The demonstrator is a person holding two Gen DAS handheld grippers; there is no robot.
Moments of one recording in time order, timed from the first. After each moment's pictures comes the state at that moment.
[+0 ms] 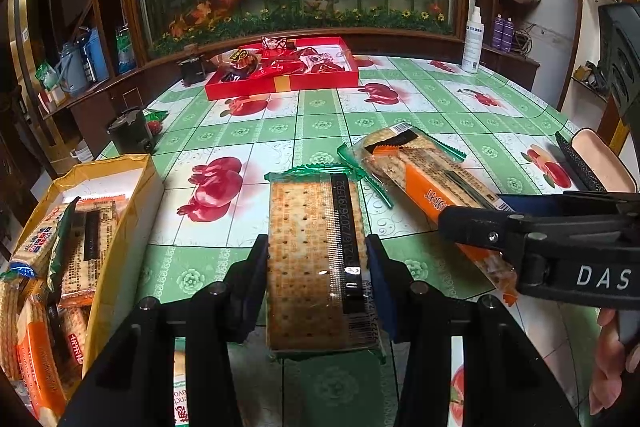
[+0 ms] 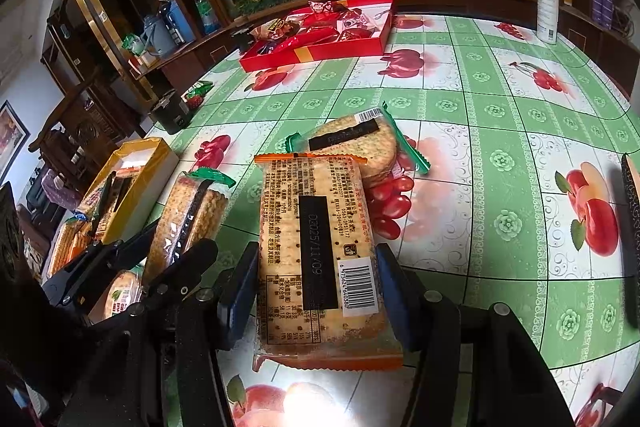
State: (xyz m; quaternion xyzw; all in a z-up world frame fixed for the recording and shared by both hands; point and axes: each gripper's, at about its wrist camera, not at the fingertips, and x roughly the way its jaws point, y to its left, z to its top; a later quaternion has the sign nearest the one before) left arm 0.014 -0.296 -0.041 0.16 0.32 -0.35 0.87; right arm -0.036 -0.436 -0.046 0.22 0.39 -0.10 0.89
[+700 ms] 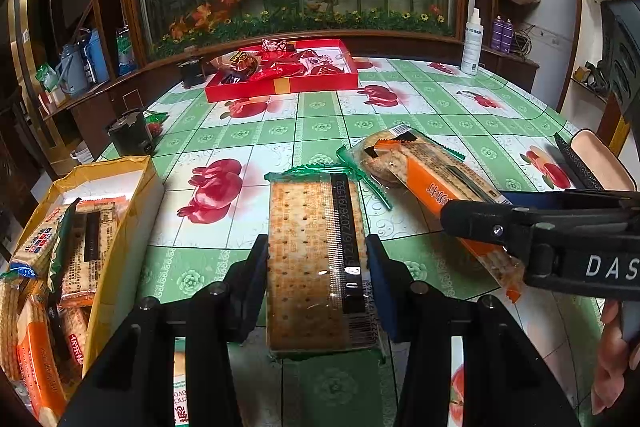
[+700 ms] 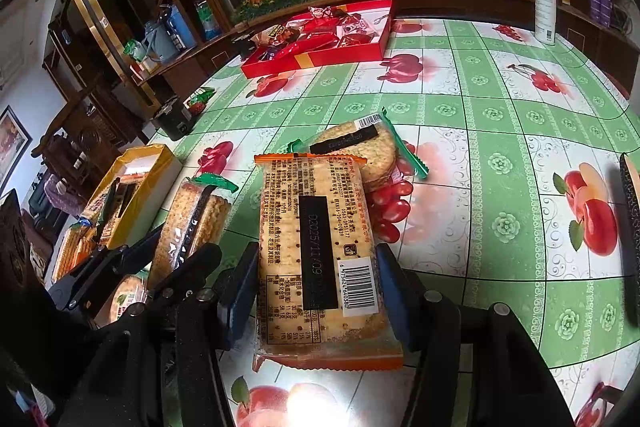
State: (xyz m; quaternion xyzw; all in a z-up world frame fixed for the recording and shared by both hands) left arm 0.013 -0.295 -0.041 0.16 0.32 -0.35 0.87; right arm -0.039 -0.436 -0.043 0.23 0.38 -0.10 0.89
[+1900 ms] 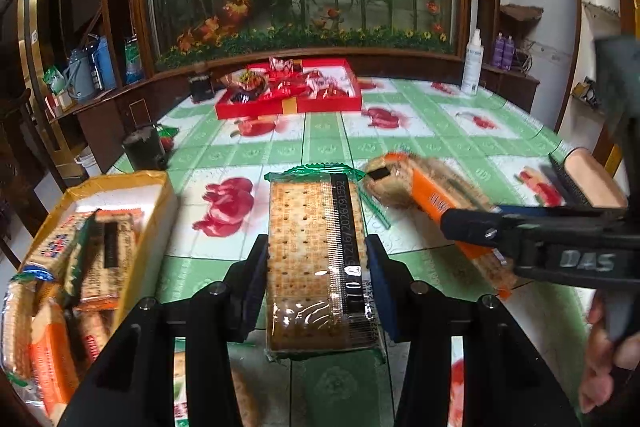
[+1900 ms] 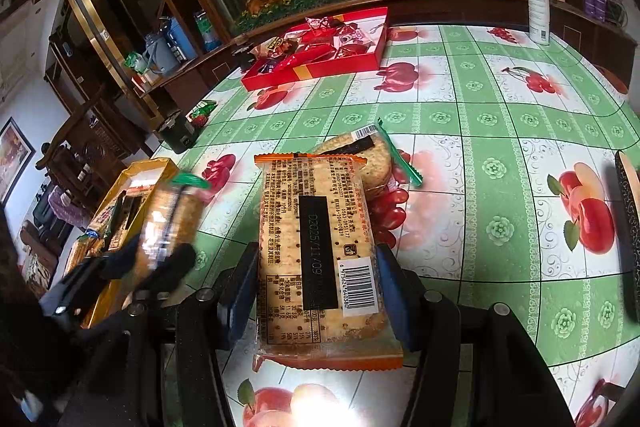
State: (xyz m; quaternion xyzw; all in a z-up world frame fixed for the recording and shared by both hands) left arm 0.008 -0.280 -0.014 0.13 0.30 -0.35 0.88; right arm -0.046 -0.441 -0.038 0.24 0.37 -0.10 0.89
